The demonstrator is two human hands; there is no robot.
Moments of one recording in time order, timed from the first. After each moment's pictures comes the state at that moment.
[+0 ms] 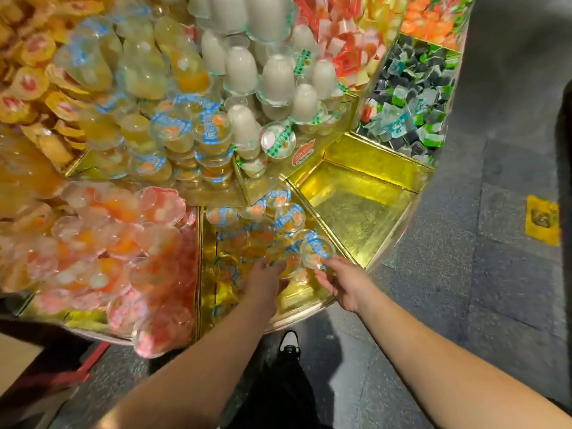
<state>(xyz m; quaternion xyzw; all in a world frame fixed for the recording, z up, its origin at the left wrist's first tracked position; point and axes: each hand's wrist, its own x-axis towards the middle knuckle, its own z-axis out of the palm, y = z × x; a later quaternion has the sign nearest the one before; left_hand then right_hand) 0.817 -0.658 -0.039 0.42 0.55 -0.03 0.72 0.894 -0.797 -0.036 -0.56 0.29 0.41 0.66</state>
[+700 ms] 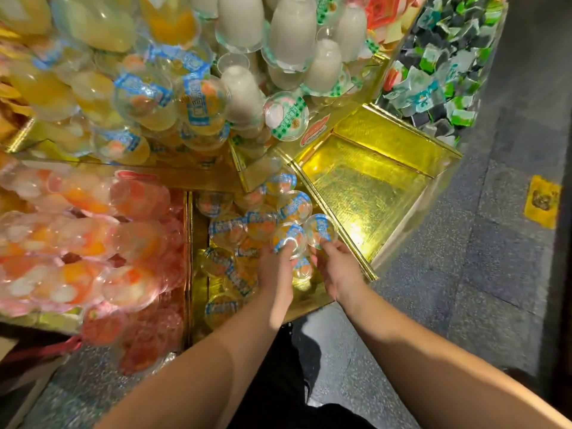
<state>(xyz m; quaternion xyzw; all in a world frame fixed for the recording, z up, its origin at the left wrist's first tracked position) 0.857 -0.665 -0.097 0.40 0.55 0.04 0.73 0.913 -0.754 -0.082 -0.54 0.34 0.32 0.70</state>
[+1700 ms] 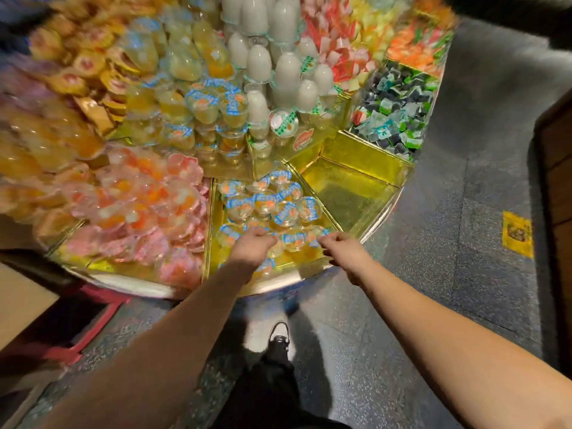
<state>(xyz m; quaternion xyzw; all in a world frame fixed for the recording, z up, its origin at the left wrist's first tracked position) 0.736 -0.658 0.021 0.71 0.39 -0.07 0.58 0.835 -0.835 0.004 -0.80 0.03 0.33 0.49</state>
